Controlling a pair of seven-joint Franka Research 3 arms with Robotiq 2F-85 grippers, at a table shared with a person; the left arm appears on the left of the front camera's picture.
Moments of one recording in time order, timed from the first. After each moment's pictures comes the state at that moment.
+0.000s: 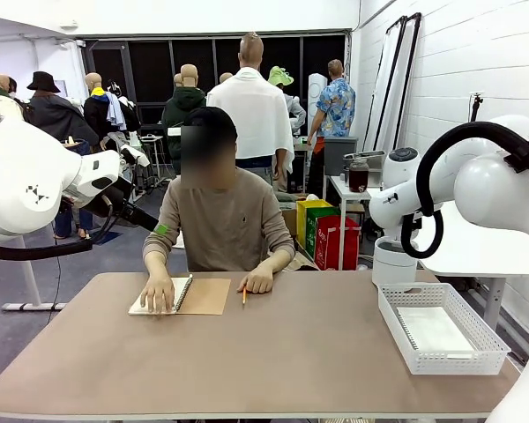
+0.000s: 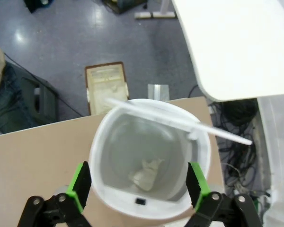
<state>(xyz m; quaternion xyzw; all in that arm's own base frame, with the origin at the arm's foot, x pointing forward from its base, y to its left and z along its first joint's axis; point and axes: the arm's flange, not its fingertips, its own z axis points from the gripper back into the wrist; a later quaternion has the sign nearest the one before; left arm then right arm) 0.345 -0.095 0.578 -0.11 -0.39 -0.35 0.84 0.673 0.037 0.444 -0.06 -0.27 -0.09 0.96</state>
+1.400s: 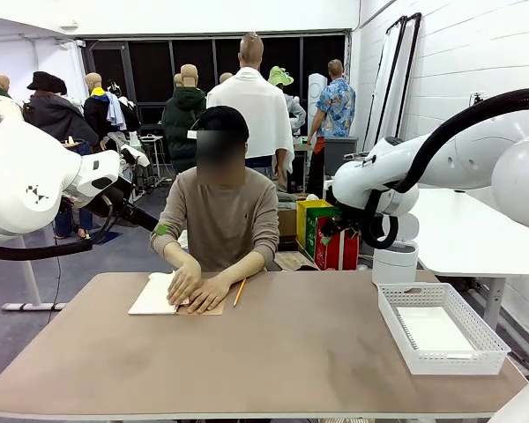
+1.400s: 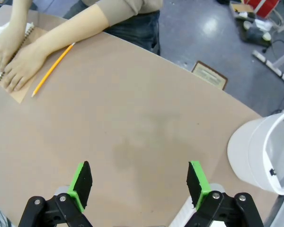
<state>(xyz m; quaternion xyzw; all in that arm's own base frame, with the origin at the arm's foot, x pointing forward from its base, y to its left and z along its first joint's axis) 0.345 -0.095 0.578 -0.11 -0.39 -0.35 0.84 0.567 0.159 0.477 0.09 -0.25 0.24 0.93</state>
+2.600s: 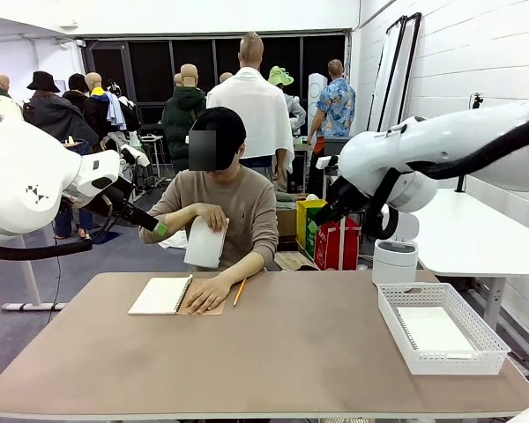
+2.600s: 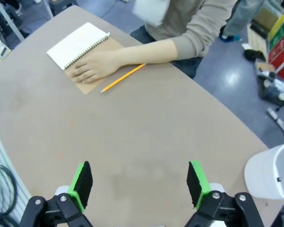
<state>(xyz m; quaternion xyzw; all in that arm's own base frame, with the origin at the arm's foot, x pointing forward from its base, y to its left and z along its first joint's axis) 0.345 -0.095 0.578 -0.11 -0.39 -0.35 0.84 0.443 0.183 0.543 0.15 -0.34 0.35 0.86</state>
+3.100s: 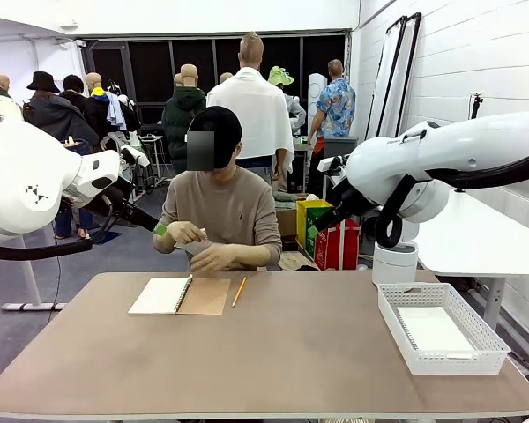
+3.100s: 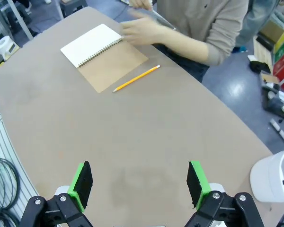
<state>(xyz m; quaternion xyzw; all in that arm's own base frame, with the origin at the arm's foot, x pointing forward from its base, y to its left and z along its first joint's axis) 0.345 -0.095 0.578 -0.11 -0.39 -0.35 0.84 0.415 0.185 0.543 0.16 -0.35 0.37 0.84</state>
